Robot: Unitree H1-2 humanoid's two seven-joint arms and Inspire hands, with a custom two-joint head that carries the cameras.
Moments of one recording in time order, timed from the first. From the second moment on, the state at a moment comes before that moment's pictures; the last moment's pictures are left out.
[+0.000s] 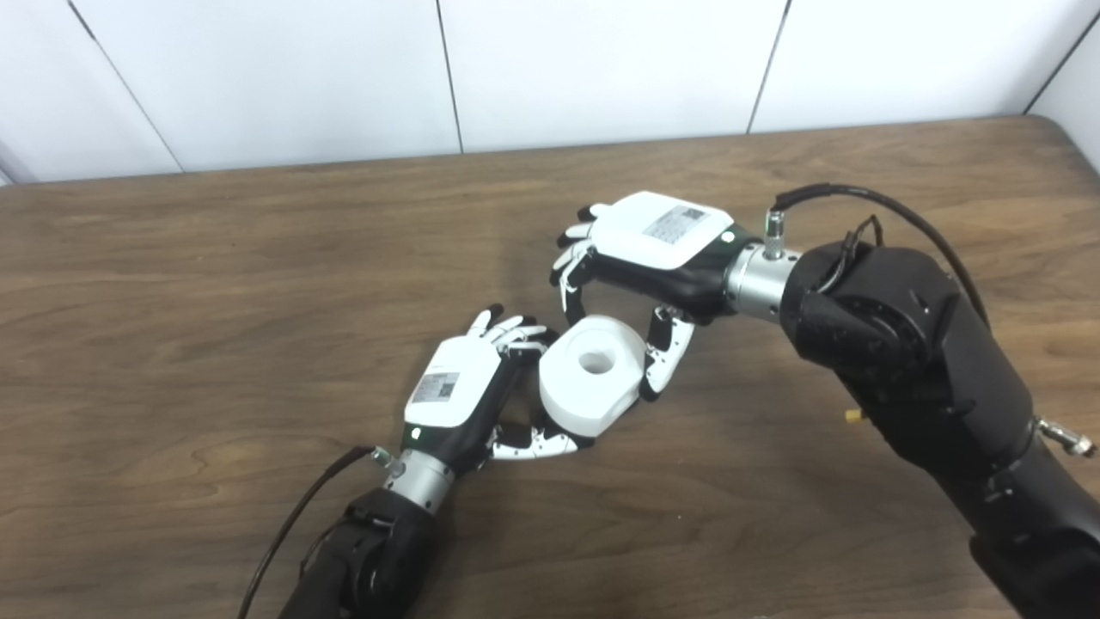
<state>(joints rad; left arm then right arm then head) -0.06 0.20 -0.48 -0.11 0.84 0.01 -0.01 -0.52 -0.42 0.40 -0.51 -0.80 0.16 0.94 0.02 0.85</state>
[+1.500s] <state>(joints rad) -0.06 0.20 -0.49 -0.09 0.84 -0.02 0.03 -0.50 -0.41 0.42 -0.50 -0.84 0.11 1.03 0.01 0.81</state>
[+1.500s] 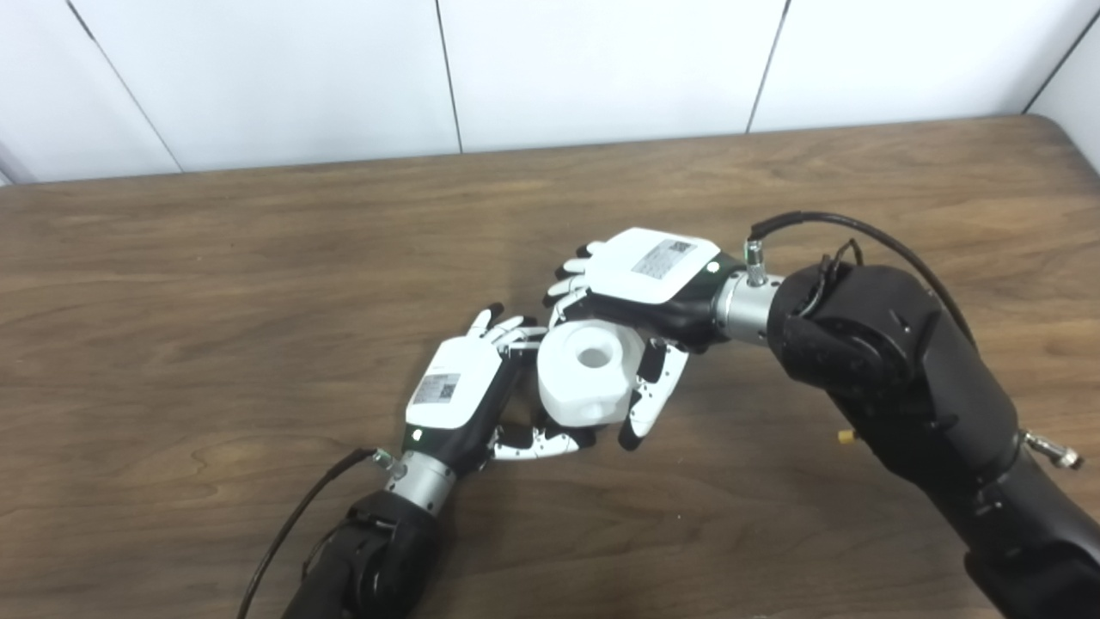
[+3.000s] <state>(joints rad) -0.07 0.19 -0.49 -0.07 0.86 -0.03 0.05 -0.60 -0.47 0.30 -0.59 -0.74 0.23 1.10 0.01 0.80</state>
